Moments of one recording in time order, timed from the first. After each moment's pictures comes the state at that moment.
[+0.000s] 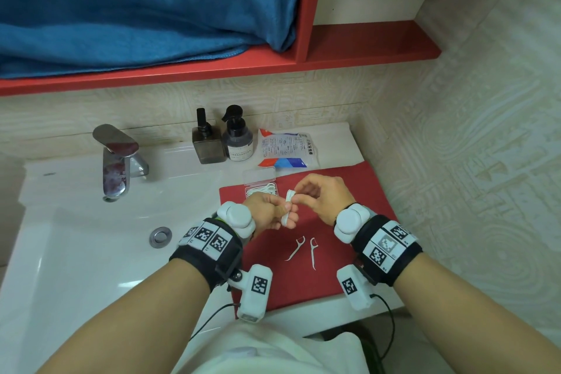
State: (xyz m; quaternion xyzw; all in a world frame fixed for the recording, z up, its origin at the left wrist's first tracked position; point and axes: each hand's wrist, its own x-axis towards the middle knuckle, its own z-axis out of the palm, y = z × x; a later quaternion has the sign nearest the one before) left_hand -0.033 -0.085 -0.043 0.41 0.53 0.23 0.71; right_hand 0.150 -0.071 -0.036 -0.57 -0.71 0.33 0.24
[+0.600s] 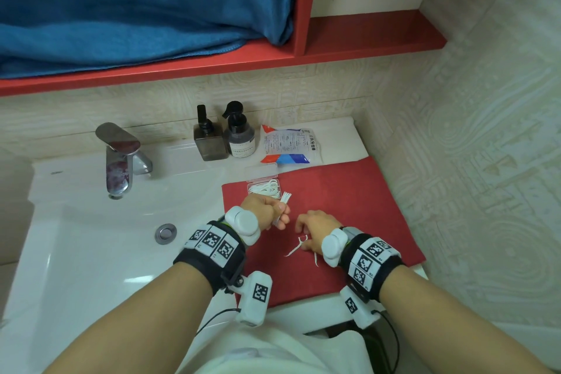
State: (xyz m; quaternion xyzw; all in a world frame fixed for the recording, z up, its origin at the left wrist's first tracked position) left_hand -0.028 -0.089 -0.054 0.44 0.63 0.20 0.61; right_hand 0.150 -0.094 -0.094 -0.56 -0.77 0.29 -0.13
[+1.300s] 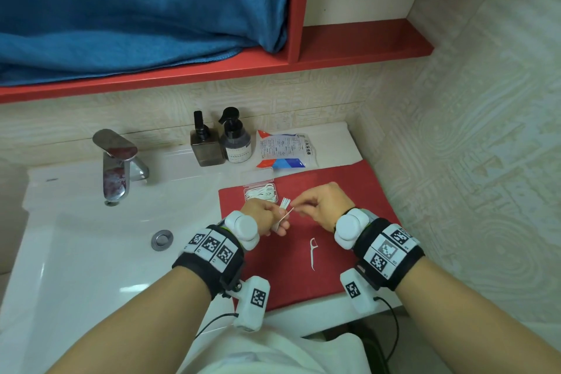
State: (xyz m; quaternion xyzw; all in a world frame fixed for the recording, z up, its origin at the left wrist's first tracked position) left_hand -0.021 -0.098 -0.067 0.45 0.62 0.15 0.62; right_hand 0.166 -0.091 -0.062 -0.53 -0.75 0.35 0.19
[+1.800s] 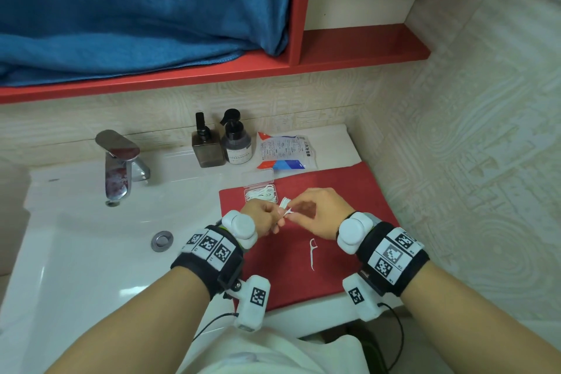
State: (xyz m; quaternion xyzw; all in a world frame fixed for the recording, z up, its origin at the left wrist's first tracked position) left_hand -0.021 -0.097 -0.070 0.47 0.61 0.19 0.61; right_hand 0.164 -0.095 -0.057 -0.52 -0.77 0.33 0.18
